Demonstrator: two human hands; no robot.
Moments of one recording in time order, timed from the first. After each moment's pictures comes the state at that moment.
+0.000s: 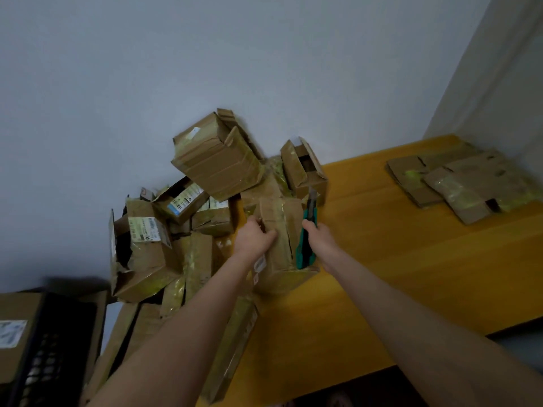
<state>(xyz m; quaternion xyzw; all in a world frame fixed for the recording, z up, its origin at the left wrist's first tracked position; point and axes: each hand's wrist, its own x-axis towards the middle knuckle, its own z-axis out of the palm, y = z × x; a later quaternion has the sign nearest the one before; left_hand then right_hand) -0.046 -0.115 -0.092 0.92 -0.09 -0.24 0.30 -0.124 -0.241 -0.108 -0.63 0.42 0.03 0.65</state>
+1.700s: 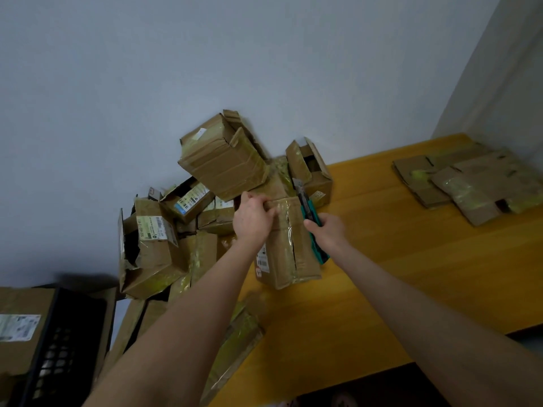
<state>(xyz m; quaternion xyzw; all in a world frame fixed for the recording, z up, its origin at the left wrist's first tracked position) -0.031 -0.128 -0.068 0.96 -0.18 -0.03 0.23 -0.129 -0.253 -0.096 -0.79 0.34 -0.03 0.50</state>
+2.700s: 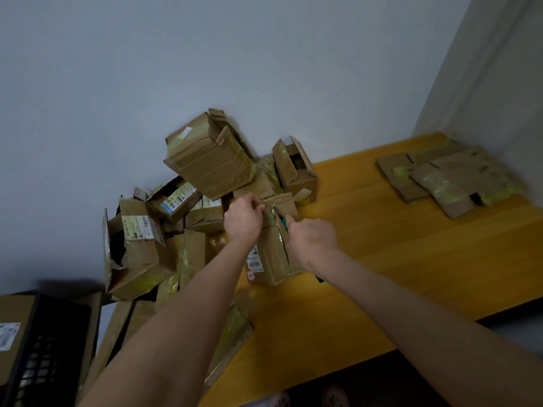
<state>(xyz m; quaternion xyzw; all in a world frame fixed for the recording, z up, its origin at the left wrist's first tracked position) -0.042 -0.132 -0.073 0.95 -0.14 0.00 0.26 -0.150 -0.215 -0.046 -0.97 0.19 0.13 0.00</state>
